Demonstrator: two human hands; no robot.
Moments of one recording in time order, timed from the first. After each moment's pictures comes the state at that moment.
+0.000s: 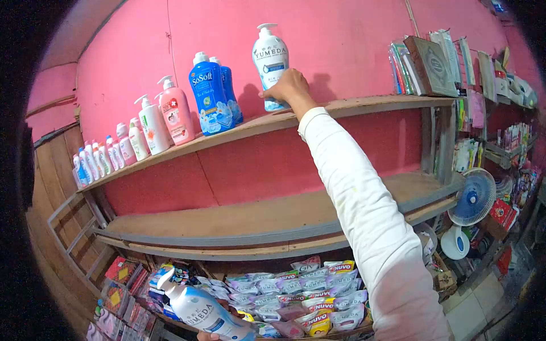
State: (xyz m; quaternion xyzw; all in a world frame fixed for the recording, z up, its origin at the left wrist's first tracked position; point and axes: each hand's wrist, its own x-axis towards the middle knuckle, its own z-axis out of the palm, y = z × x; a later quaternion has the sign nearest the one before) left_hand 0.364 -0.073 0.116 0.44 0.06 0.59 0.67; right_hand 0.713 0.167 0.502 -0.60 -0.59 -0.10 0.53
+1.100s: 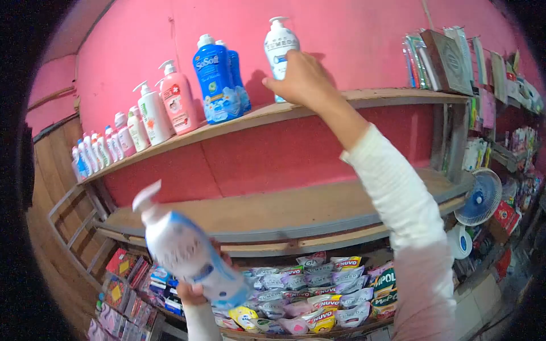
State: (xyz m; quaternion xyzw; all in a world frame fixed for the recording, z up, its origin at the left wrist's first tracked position) left_hand 0.364 -0.031 0.211 0.56 0.06 0.56 0.61; right_hand 0.693 0.094 0.483 -0.51 -0.67 -0.21 0.50
